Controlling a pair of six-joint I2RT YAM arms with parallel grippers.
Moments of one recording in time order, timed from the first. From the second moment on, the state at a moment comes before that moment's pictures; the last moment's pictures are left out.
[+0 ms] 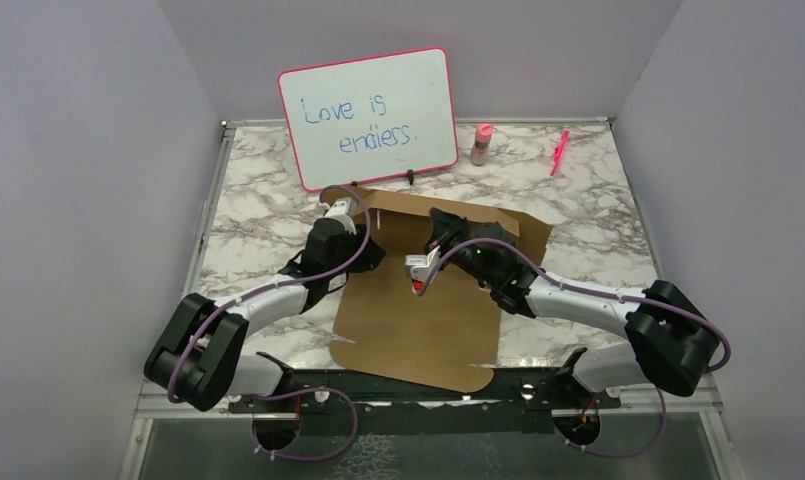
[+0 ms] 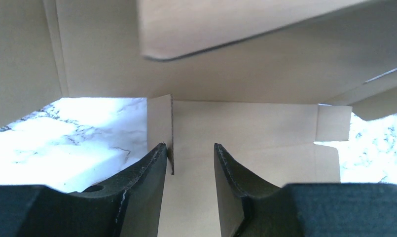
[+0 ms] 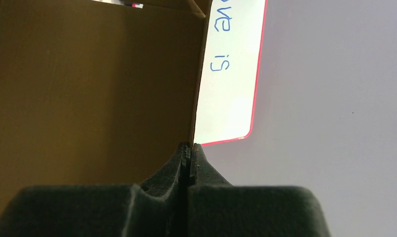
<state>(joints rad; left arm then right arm) -0.47 1.34 0.50 0.32 0.12 -0.57 0.83 1.36 0.64 0.55 0.02 -1.53</state>
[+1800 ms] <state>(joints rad) 0.00 1.28 0.95 -0.11 0.45 -0.01 0.83 1.38 0.65 0.56 0.08 -1.52</state>
